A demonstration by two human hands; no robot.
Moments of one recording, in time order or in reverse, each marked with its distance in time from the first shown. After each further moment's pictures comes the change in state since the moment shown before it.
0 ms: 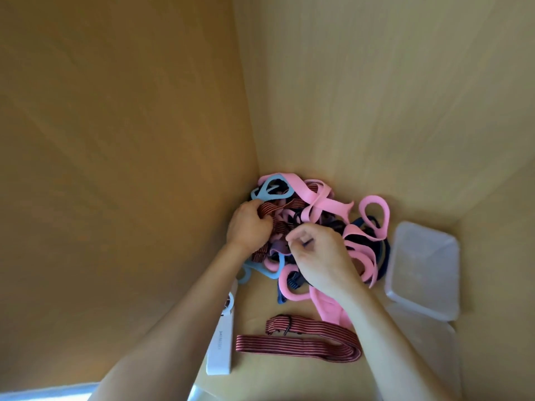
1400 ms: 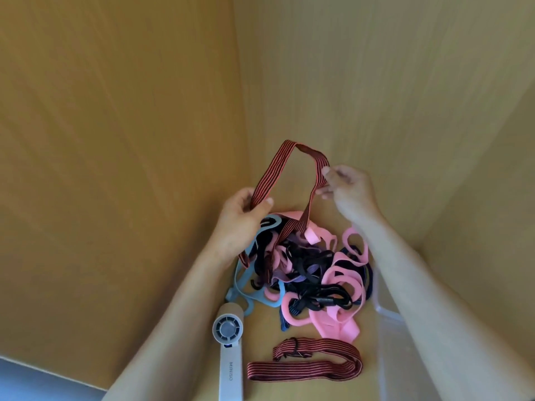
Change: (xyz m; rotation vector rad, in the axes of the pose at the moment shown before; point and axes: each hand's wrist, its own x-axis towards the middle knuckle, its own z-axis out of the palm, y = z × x) left_hand -0.050 0.058 -0.102 -0.606 -0.063 0.333; right_hand 0.055 -0.086 -0.093 0.379 0.374 -0.126
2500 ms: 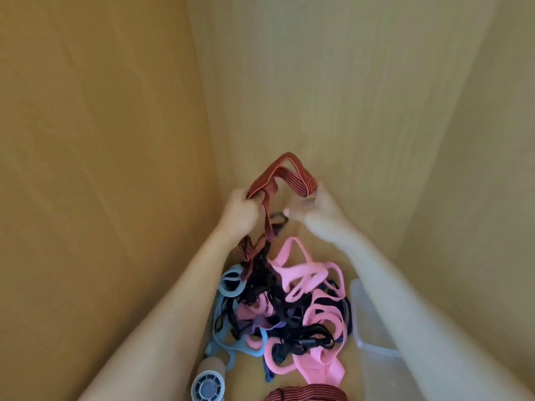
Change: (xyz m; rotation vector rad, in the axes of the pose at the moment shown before) left_hand 0.096 0.051 0.039 0.037 -0.040 0.102; right_hand 0.006 -0.052 -0.020 -0.192 -0.133 -0.032
